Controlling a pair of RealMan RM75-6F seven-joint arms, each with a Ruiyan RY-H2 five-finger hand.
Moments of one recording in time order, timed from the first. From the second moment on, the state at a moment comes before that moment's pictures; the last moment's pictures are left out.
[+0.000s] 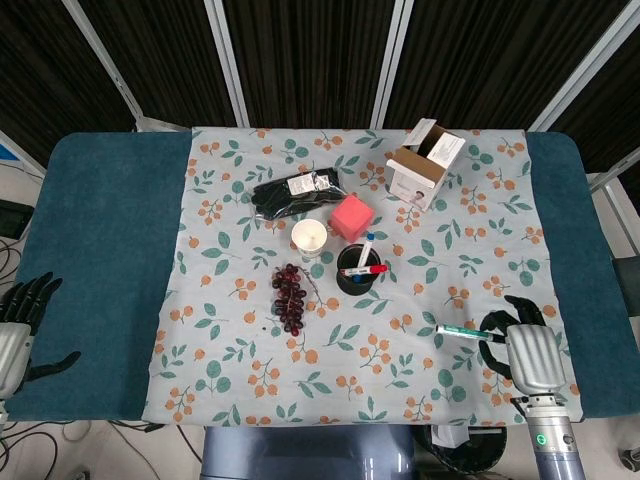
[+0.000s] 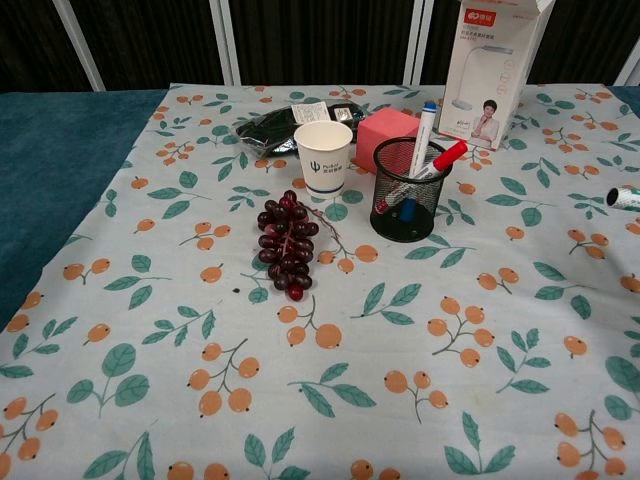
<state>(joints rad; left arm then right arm) -0.09 -1.09 -0.01 -1.63 1.56 1.49 -0.09 0.16 -1.32 0.04 -1.76 -1.44 1.50 -0.26</state>
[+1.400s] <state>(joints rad) -0.09 -1.10 -0.01 -1.63 1.56 1.49 -0.10 0.19 -1.36 0.09 -1.73 -1.51 1.48 -0.38</state>
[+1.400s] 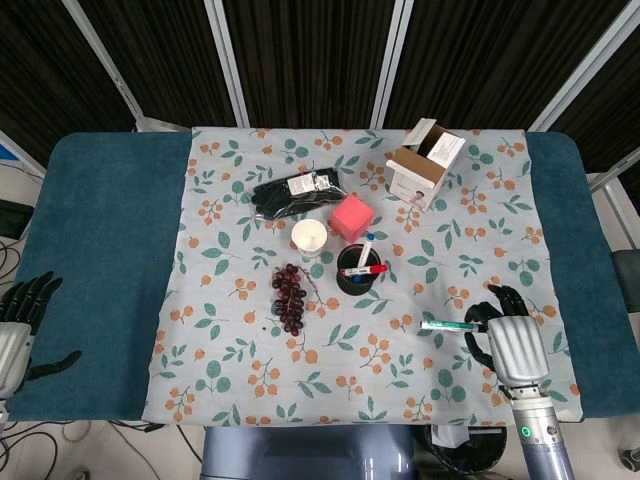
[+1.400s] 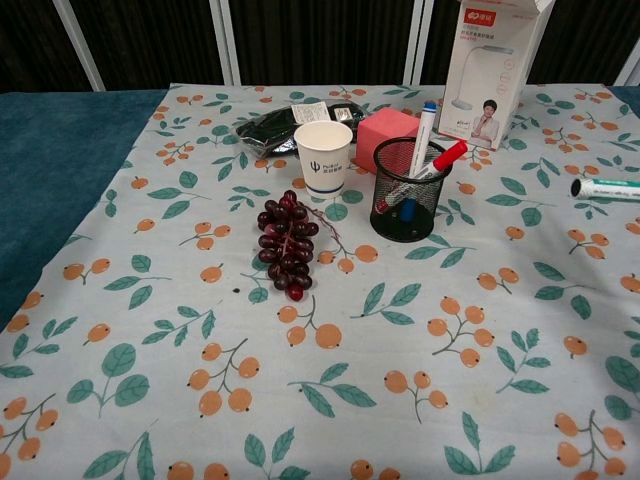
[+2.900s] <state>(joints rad) -0.10 -1.07 -0.01 -1.64 1.54 1.46 -0.14 0.63 -1.74 0.22 -1.17 -1.73 1.30 -1.20</state>
